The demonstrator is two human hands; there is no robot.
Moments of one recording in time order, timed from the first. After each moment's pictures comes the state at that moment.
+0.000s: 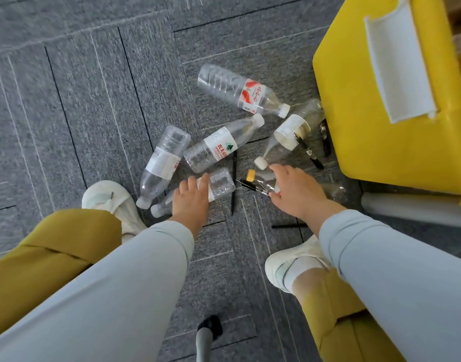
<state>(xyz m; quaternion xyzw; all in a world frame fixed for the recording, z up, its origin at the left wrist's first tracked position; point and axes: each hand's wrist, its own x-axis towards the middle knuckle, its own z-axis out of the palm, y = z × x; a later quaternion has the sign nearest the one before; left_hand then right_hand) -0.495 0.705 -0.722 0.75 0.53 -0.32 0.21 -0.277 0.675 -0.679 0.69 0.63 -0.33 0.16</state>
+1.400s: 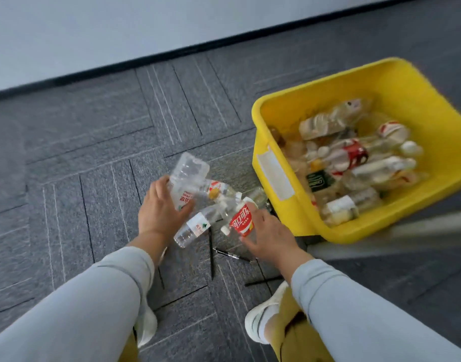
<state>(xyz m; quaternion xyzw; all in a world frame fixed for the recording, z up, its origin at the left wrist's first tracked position) -0.457 0.781 -0.495 0.73 0.63 0.07 0.24 -0.260 0.664 -0.511 0.75 0.59 -0.30 0.01</state>
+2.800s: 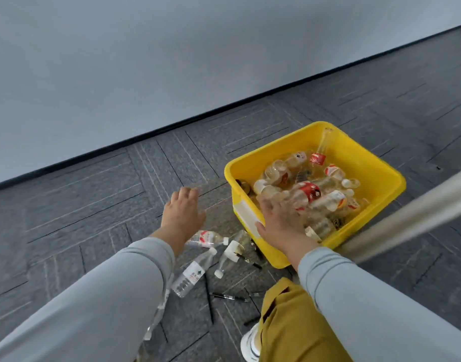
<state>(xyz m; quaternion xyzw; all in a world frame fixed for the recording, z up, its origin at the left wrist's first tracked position) -0.382 0.808 -0.351 0.87 0.47 -0.02 0.14 -0.211 0.676 -0.343 0.83 0.54 -0.13 0.04</state>
